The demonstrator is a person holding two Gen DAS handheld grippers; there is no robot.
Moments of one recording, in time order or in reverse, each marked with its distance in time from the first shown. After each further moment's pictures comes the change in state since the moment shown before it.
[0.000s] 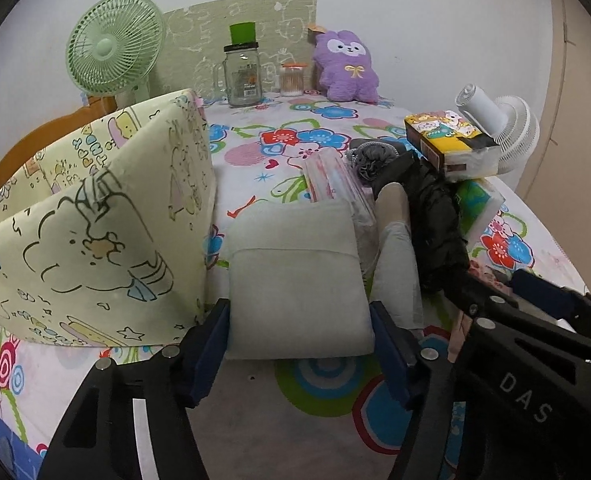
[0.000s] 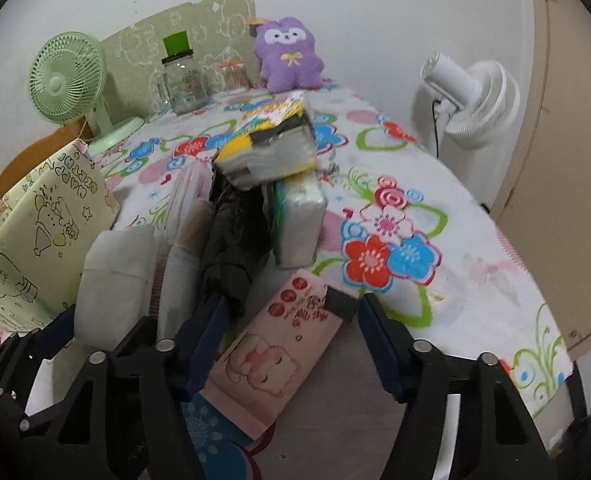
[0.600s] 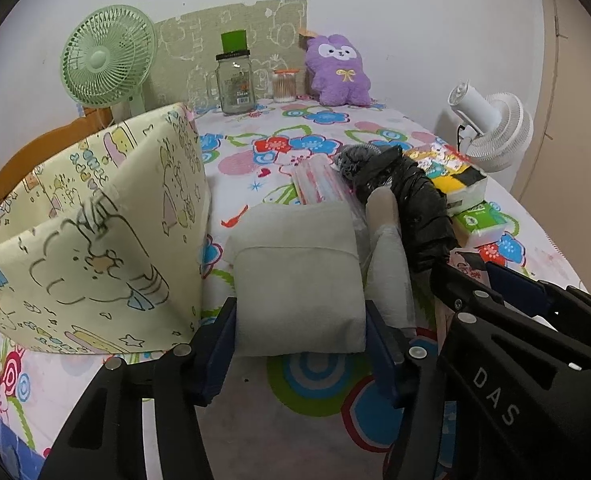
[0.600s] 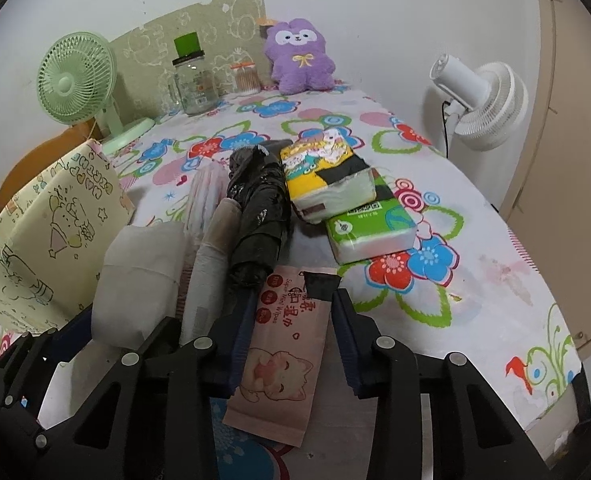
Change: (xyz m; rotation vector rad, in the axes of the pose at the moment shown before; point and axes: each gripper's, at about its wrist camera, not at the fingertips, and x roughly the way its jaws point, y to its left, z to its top) left arm -0.008 -0.006 0.004 0.025 -0.018 -0.004; right arm -0.005 0.011 0.000 -0.010 -0.027 0.020
